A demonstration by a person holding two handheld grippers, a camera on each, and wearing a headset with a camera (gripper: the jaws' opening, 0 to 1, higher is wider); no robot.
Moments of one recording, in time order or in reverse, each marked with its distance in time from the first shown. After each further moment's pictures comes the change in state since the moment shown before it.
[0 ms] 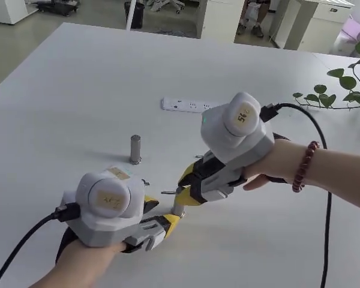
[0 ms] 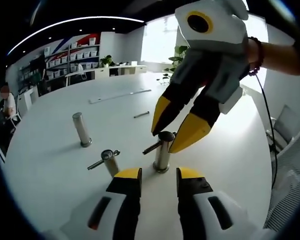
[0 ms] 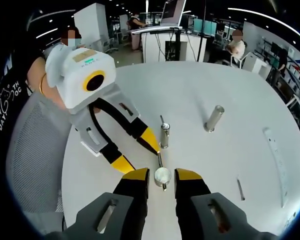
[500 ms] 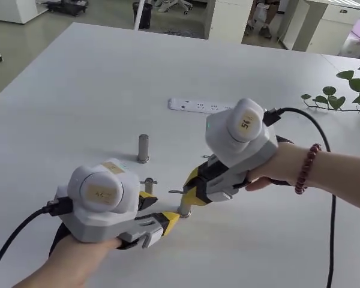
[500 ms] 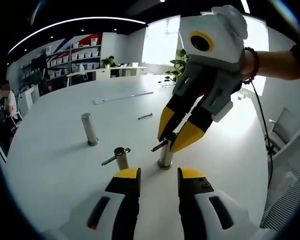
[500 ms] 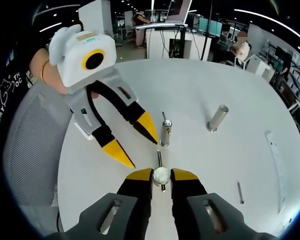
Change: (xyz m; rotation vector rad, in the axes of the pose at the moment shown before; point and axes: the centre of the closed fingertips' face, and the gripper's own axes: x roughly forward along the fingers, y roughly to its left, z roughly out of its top) left arm -0.012 0.006 0.000 -0.015 -0.008 0.001; right arm 0.006 -0.001 -0.004 -0.056 0.022 0.005
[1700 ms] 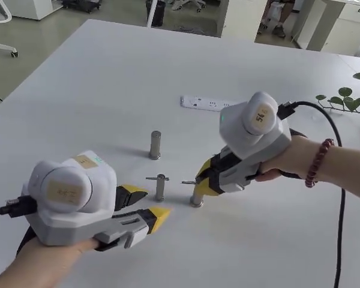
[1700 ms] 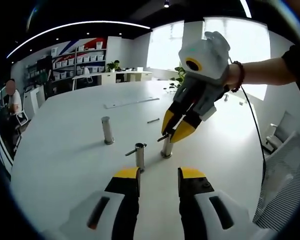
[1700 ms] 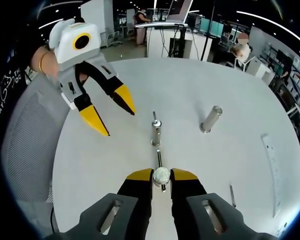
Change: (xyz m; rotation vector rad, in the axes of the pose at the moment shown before) left arm -0.044 0.013 0.003 -0.016 -0.045 0.034; right arm 0.001 -0.015 0.000 -0.016 0.010 -0.018
